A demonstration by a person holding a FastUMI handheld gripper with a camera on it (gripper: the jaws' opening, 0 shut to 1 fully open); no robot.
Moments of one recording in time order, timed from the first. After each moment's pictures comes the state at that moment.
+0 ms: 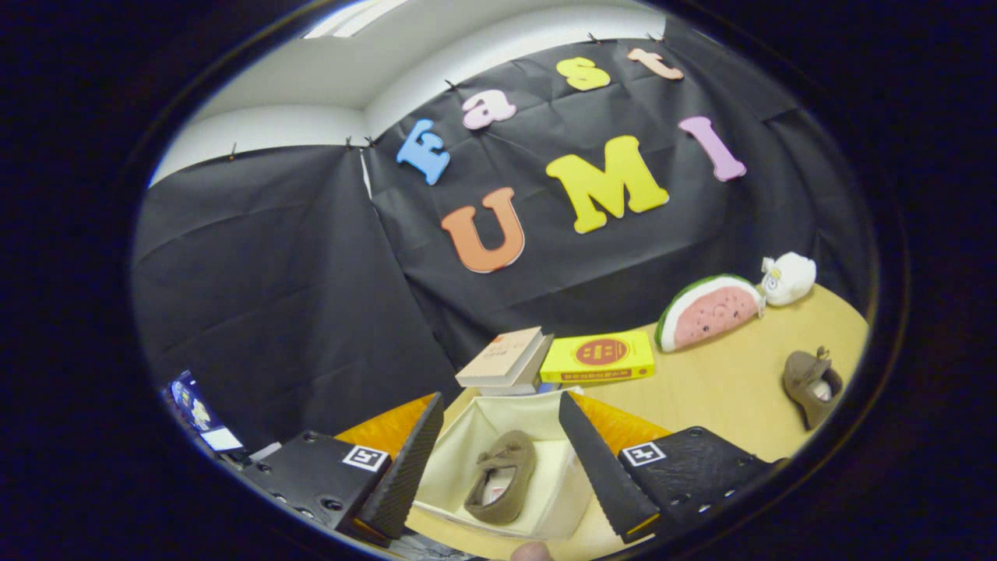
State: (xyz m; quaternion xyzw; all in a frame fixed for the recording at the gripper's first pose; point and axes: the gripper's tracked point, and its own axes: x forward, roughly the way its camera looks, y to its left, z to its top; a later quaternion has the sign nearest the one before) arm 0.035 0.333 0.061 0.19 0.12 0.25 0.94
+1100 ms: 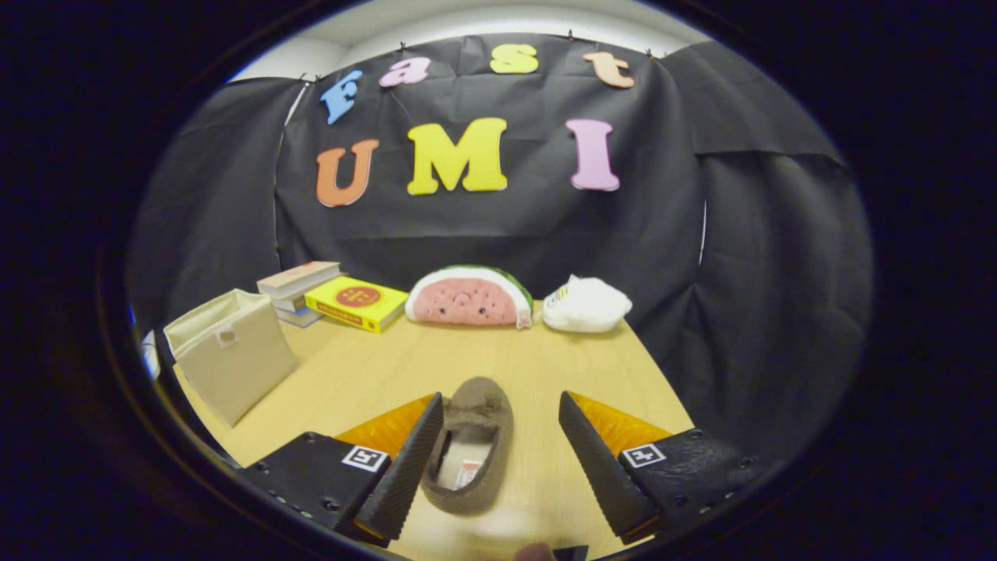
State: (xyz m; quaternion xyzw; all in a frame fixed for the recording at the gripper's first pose) arm 0.107 -0.069 -0.124 0.00 0.25 0.07 0.97
